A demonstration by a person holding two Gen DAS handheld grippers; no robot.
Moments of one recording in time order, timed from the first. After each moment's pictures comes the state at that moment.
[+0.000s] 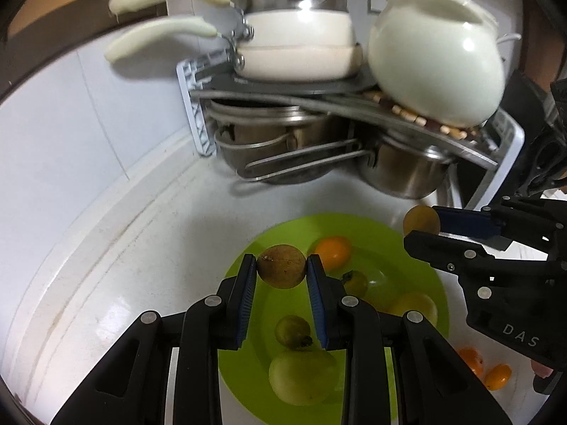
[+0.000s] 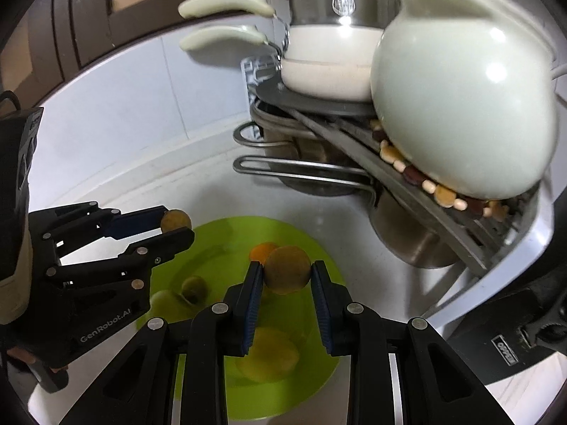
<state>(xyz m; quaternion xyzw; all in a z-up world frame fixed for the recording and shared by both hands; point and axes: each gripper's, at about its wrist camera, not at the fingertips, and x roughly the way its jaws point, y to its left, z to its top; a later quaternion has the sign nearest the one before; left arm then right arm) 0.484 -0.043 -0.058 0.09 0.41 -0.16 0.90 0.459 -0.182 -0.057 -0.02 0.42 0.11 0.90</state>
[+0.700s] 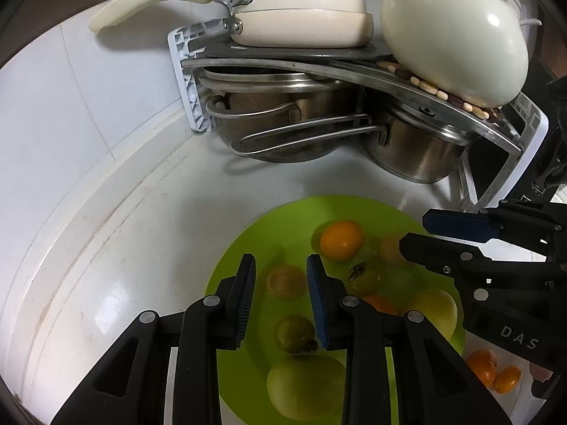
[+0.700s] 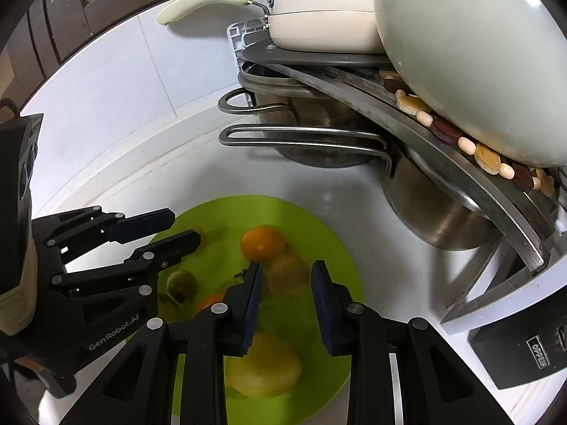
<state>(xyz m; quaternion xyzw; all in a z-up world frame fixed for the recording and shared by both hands) 0.500 -0.047 -0.077 0.09 0.44 -0.16 0.88 0.481 -0.186 -0.082 0.01 0.46 0.12 0.88</state>
